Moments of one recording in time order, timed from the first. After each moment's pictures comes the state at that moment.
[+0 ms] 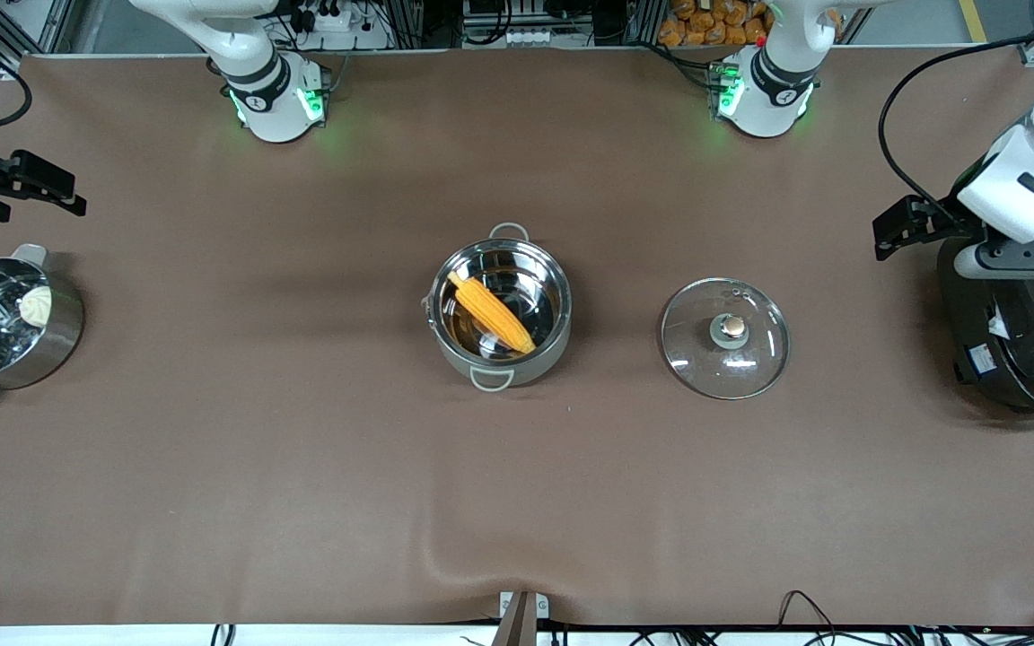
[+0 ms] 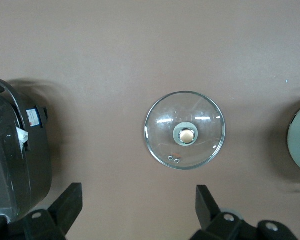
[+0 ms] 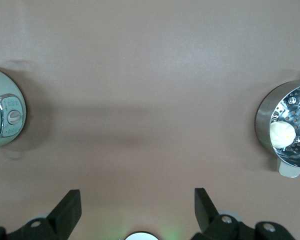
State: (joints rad) left arm 0.01 0.02 -0.16 -1.57 0.04 1.60 -0.09; right arm -0.03 -0.06 -0.04 -1.63 0.04 1.48 -0.12
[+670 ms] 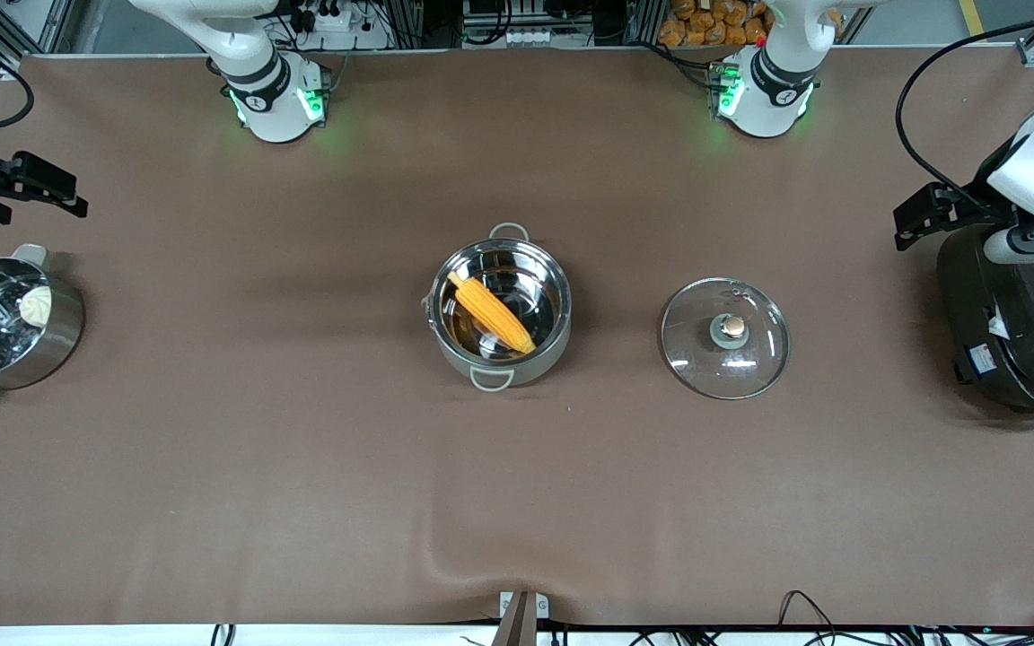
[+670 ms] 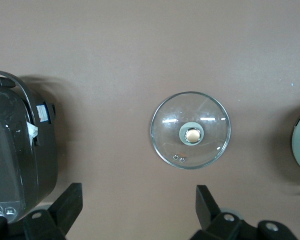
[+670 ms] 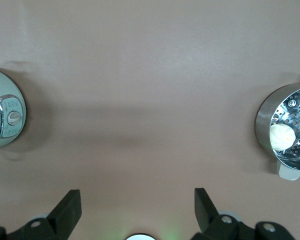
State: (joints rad) left arm 0.03 0.00 -0.15 -1.58 0.04 1.60 -0.09; right arm -0.03 -0.06 -0.04 -1.64 0.04 1.49 -0.13
